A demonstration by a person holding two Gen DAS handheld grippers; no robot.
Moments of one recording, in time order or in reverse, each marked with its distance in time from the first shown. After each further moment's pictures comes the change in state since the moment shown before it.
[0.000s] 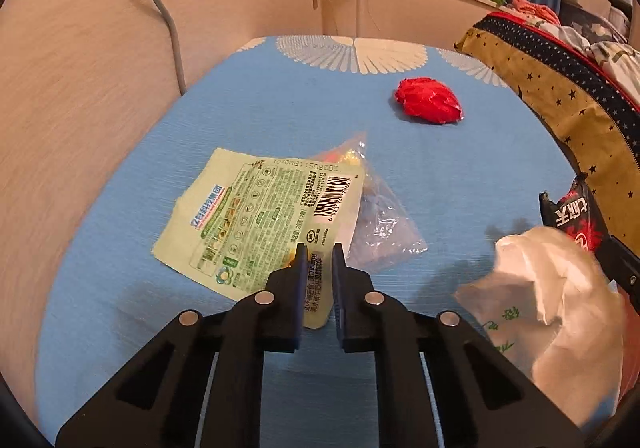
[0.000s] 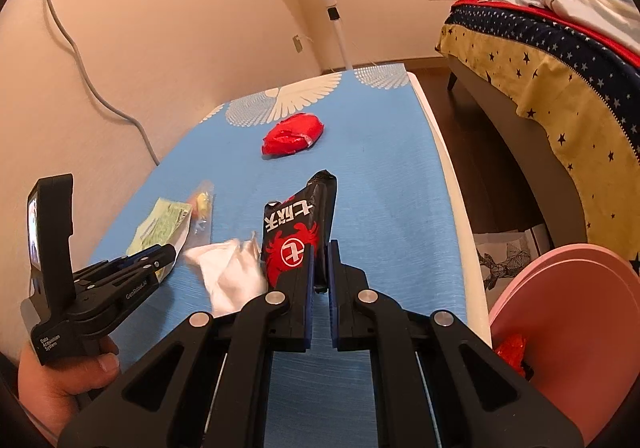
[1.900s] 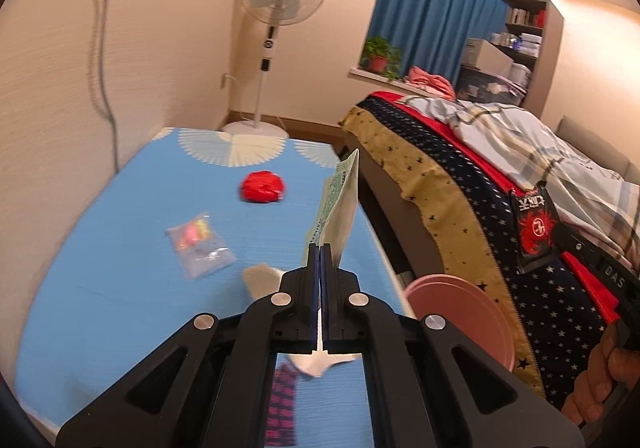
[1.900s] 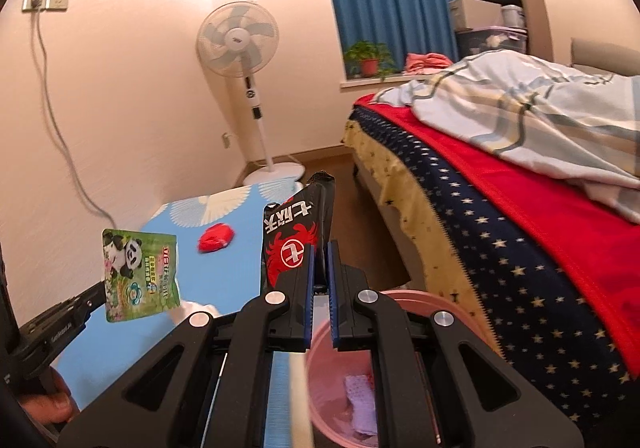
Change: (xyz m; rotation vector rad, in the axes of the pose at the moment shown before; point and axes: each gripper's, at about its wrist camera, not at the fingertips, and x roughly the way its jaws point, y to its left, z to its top) left arm -0.167 -0.059 -0.024 0.015 -0.265 -0.387; right arm -0.212 -0.056 0.001 0.067 -0.310 -0.293
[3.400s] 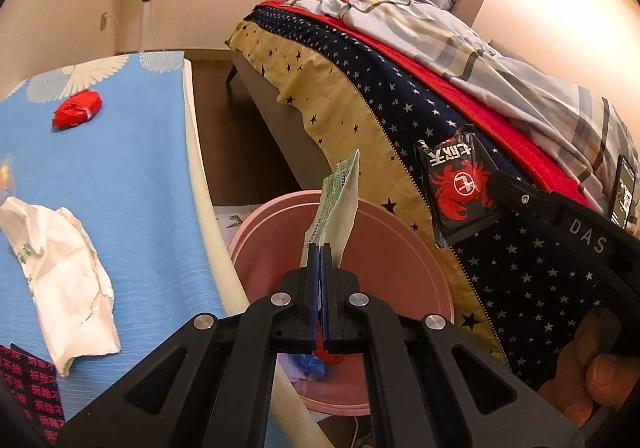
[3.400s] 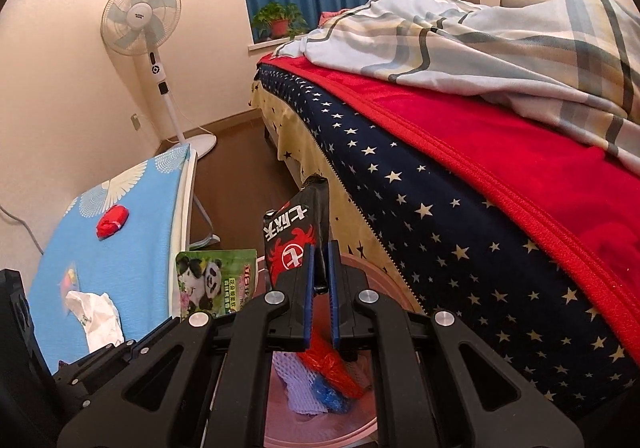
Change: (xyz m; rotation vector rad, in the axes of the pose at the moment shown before) left arm 0.114 -0.125 -0.069 0.115 0.279 -0.306; right arm 0.045 -0.074 -0.033 0.118 0.140 -0.262
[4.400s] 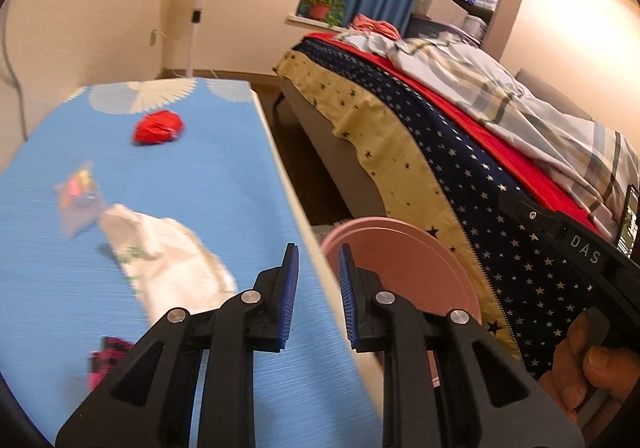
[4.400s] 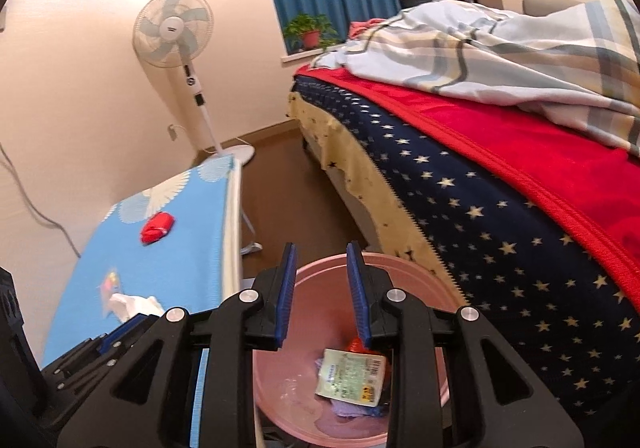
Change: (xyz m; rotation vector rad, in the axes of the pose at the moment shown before) left arm -0.074 0.046 0.004 -0.054 -0.108 0.138; right arm -0.021 0.030 -0.004 0.004 -0.048 0.163
